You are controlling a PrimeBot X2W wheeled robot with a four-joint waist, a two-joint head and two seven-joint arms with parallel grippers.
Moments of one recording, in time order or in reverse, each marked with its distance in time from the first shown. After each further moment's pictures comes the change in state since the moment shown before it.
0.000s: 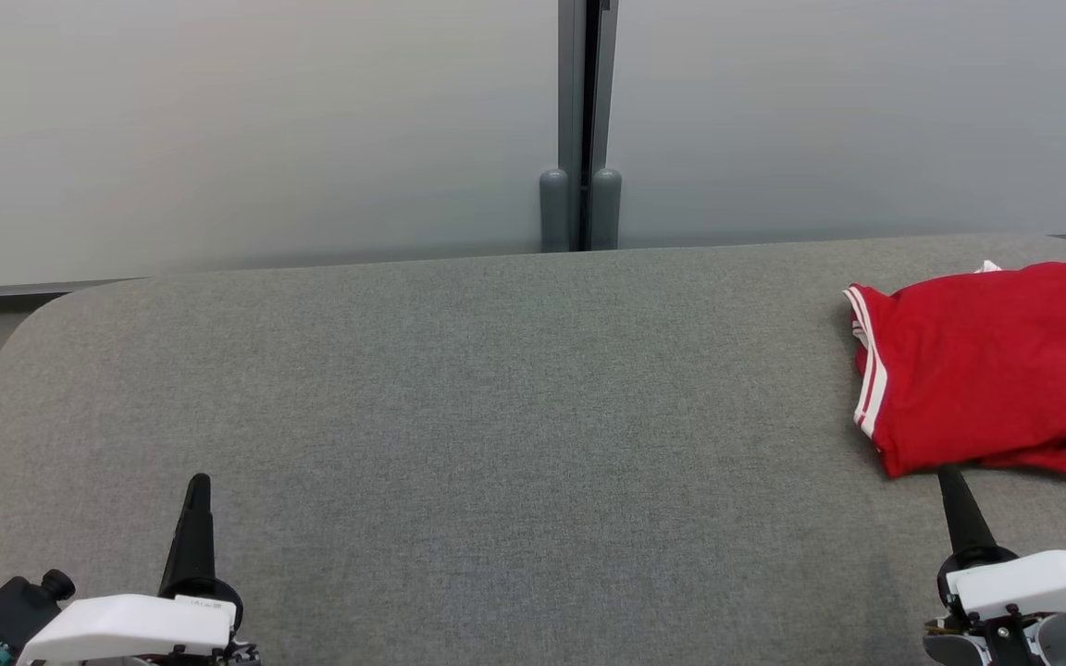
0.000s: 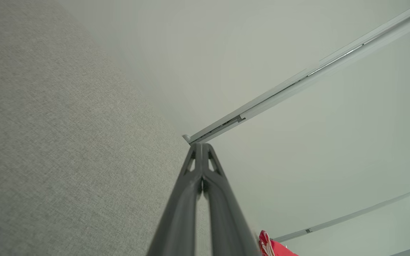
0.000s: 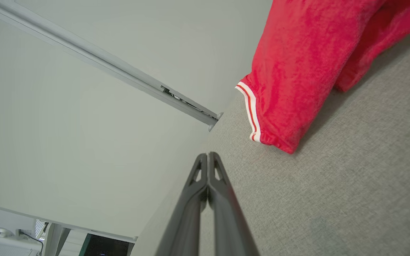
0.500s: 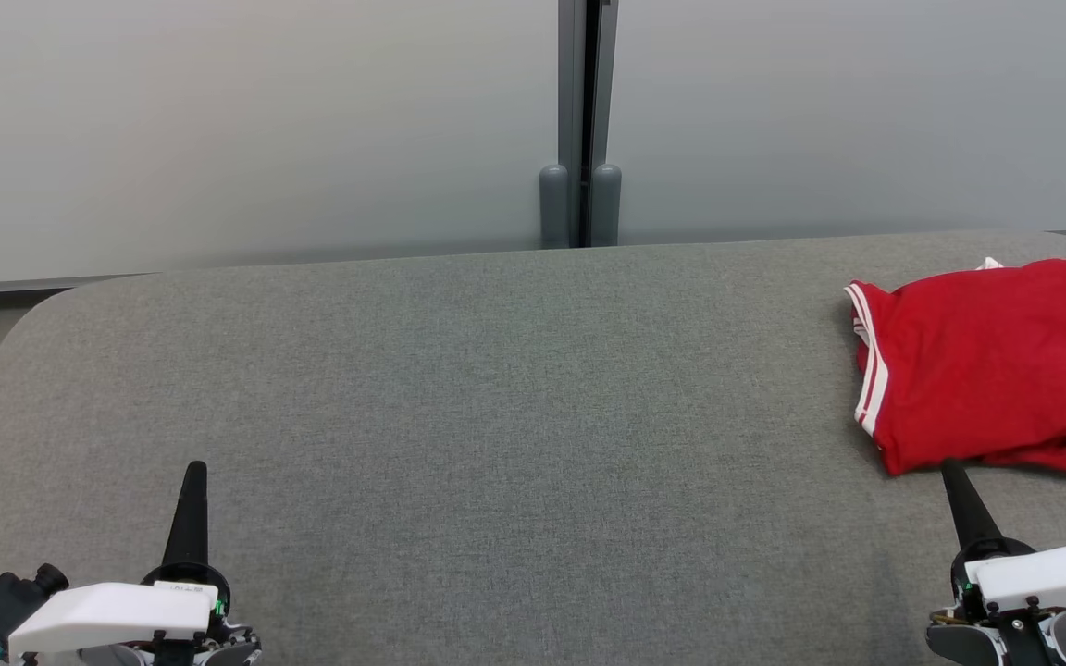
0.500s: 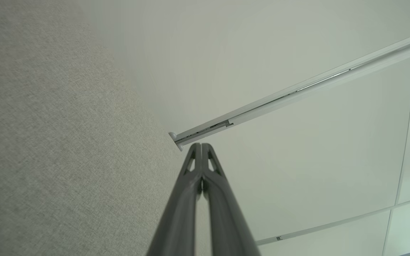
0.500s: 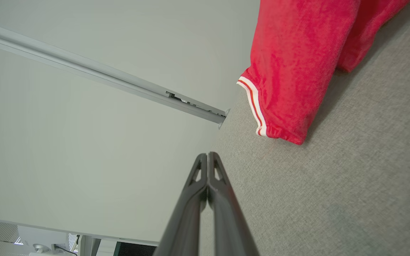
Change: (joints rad) left arm -0.024 0.000 0.011 0.006 -0.149 -0.003 0.040; right arm -0.007 0.010 -0.027 -0.008 0.134 0.000 0.040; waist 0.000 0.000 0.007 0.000
